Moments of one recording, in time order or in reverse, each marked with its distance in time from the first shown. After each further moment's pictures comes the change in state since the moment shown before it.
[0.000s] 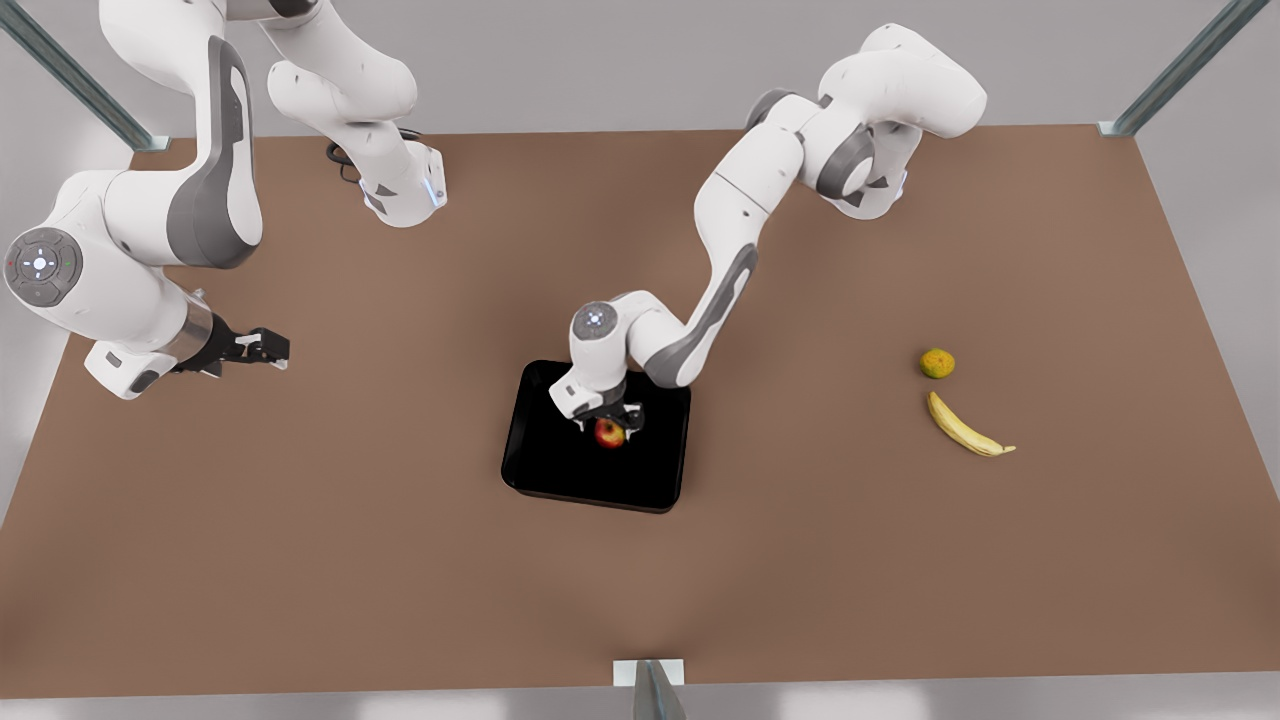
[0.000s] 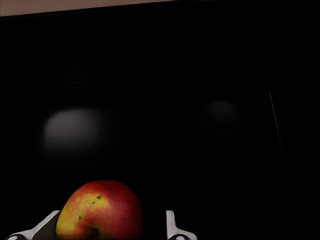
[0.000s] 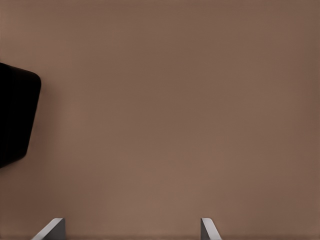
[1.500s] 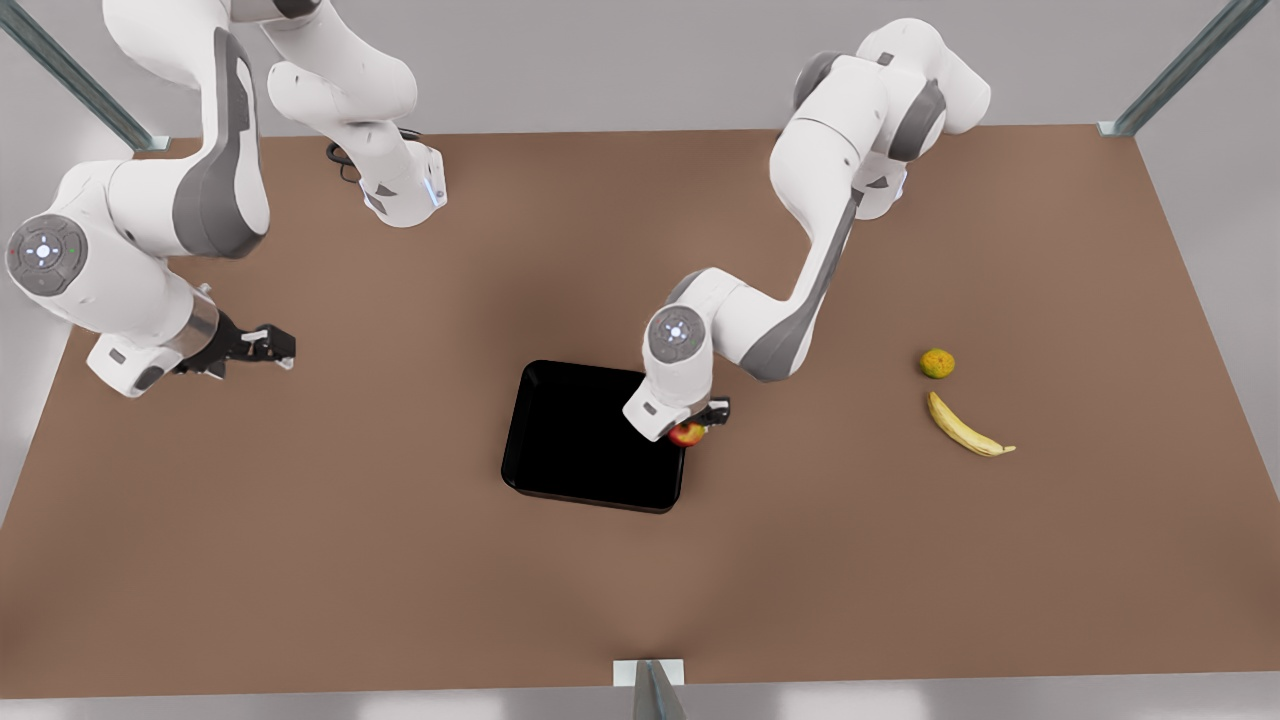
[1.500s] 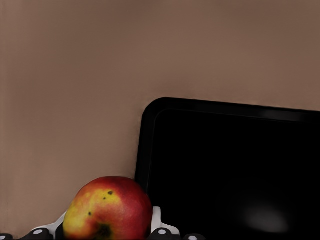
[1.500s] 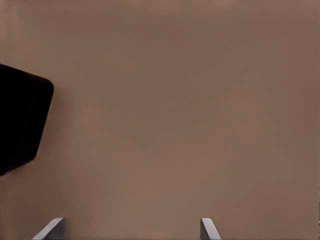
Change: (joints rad) left arm 0.189 -0.315 0.016 -0.040 -0.101 -0.469 0.134; right arm 0.057 0.009 0.006 0.086 0.001 -0.035 0.004
